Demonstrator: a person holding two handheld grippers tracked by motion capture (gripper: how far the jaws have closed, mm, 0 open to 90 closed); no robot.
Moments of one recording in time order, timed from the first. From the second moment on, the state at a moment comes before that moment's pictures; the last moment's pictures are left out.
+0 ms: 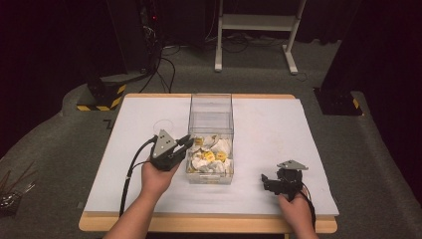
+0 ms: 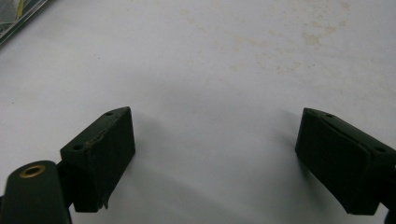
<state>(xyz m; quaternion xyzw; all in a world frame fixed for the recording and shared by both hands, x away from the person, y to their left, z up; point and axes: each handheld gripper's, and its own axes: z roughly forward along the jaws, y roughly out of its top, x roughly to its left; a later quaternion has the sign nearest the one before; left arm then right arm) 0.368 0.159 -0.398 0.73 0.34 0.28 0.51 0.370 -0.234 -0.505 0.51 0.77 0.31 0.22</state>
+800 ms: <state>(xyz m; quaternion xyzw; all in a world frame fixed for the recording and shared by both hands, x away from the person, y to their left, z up) 0.364 0.205 -0.394 0.71 0.37 0.30 0.52 0.370 -0.234 -0.505 0.51 0.77 0.31 0.22</state>
